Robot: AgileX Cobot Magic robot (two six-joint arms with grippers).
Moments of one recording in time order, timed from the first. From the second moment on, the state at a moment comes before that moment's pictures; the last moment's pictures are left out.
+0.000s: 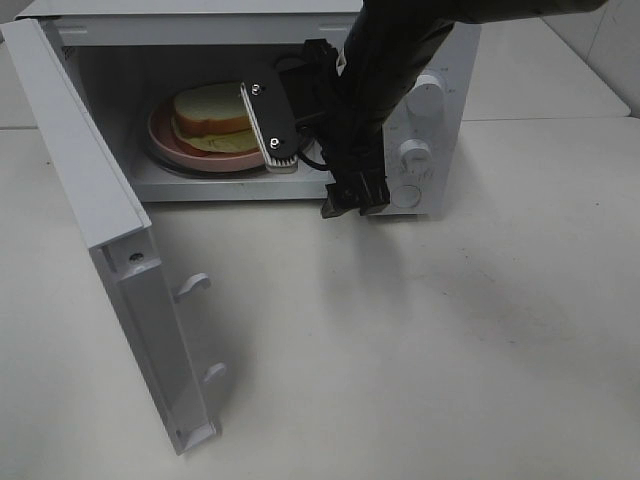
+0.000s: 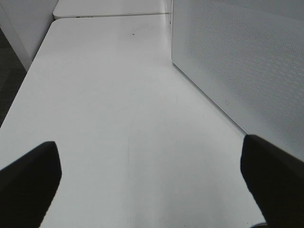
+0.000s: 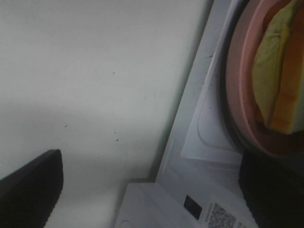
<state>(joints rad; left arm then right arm) 0.07 0.00 -0.50 -0.06 1.04 0.10 0.64 1.94 -1.47 -0.07 0.61 -1.26</state>
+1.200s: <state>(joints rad) 0.07 0.00 -0.50 -0.06 1.04 0.10 0.65 2.38 -2.02 -0.09 0.61 -1.18</state>
